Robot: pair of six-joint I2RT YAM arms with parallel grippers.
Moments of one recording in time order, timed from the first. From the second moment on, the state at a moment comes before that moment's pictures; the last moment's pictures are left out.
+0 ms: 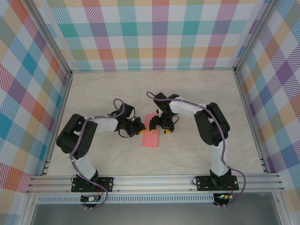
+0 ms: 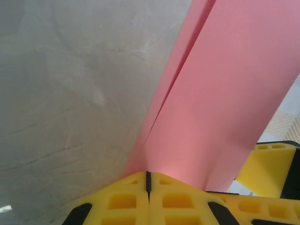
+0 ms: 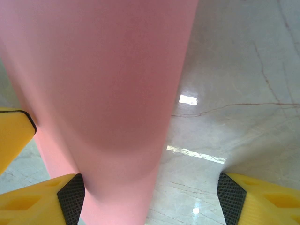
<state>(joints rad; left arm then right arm) -0.48 1.76 0.84 -0.11 0.53 -0.99 0.66 2.05 1.46 -0.93 -0.35 0.58</state>
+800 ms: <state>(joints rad) -0.48 1.76 0.84 -0.13 0.52 -0.99 0.62 1.85 1.18 -0.55 -0.44 0.82</state>
